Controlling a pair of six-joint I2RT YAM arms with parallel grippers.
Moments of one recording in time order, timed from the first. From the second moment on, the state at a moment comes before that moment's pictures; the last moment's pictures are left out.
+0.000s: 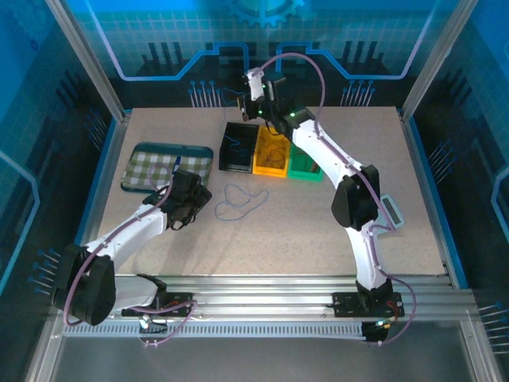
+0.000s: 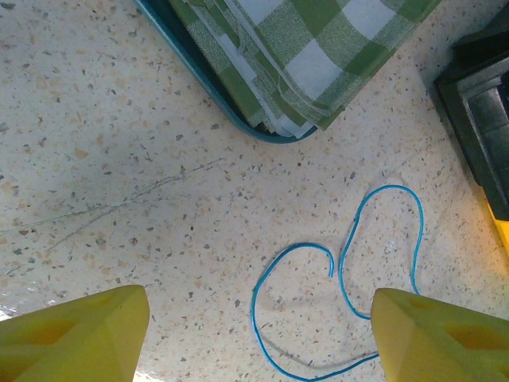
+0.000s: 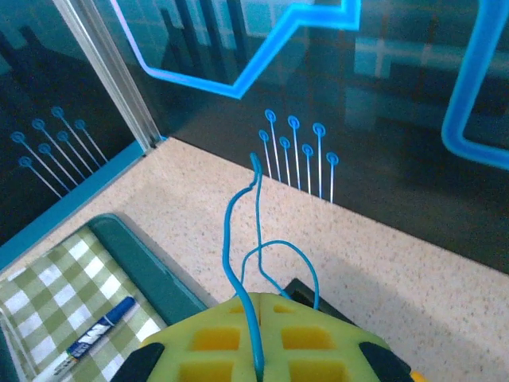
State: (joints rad) left arm -0.32 1.26 0.73 -0.47 -0.12 -1.18; right arm 0.53 2.22 2.19 -0.35 -0.13 0.13
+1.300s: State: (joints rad) left arm -0.32 1.33 0.80 -0.50 -0.12 -1.13; right arm 0.60 2.40 2.24 -0.71 -0.05 0.49
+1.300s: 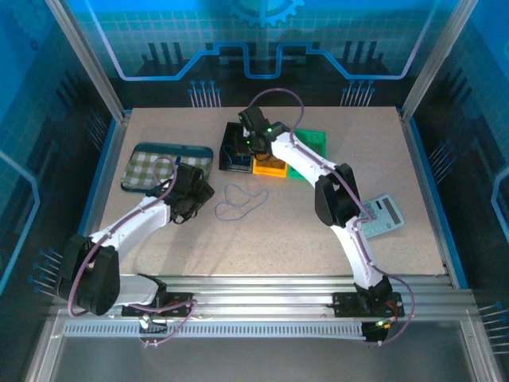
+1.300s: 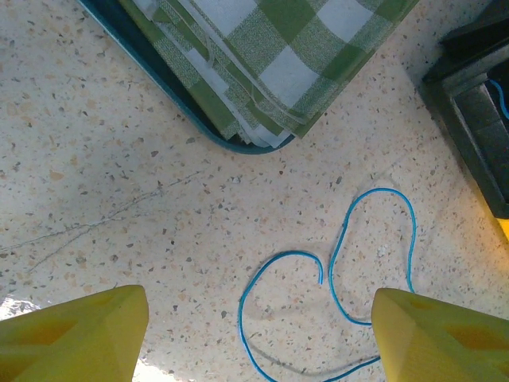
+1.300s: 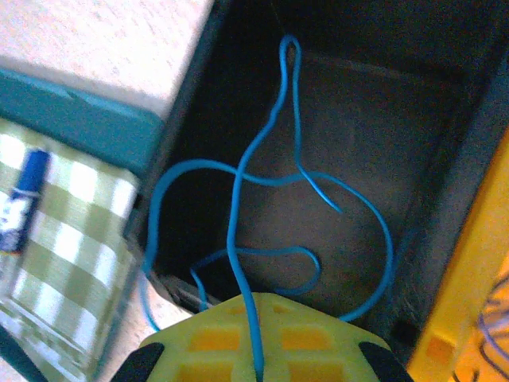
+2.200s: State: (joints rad) left arm -0.32 1.37 0.80 -0.51 -0.10 -1.13; right arm 0.59 2.17 2.05 -0.59 0.11 0.36
